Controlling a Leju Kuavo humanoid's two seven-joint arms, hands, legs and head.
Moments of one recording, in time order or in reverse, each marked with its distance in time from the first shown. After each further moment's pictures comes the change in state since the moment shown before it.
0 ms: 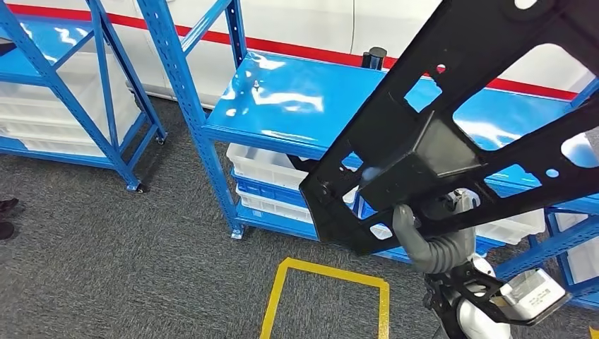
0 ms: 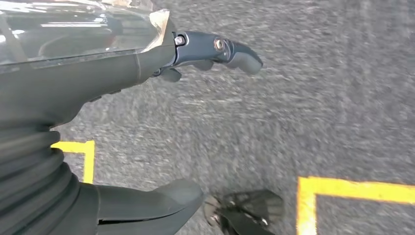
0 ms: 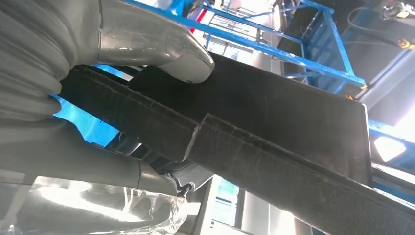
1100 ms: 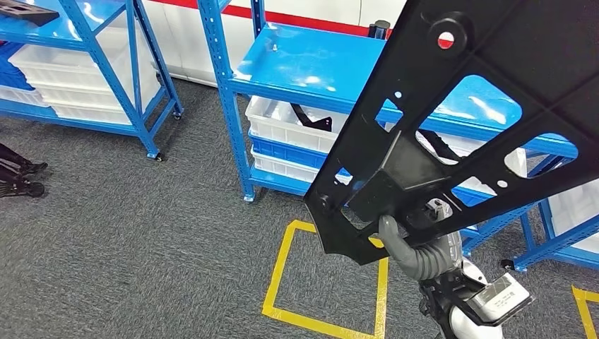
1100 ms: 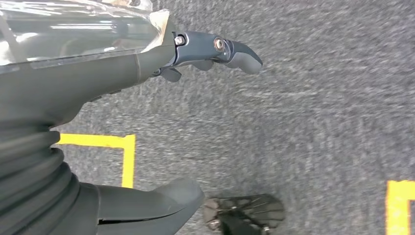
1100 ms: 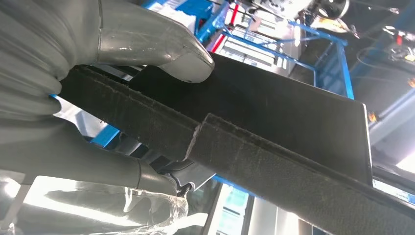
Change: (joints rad) left arm -0.001 0.002 0.000 -0.001 -0.007 -0.005 -0.023; right arm 0.024 -0.016 0.016 0.041 0.074 0.003 -0.009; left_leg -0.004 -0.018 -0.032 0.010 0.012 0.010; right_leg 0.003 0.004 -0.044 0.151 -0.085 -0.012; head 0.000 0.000
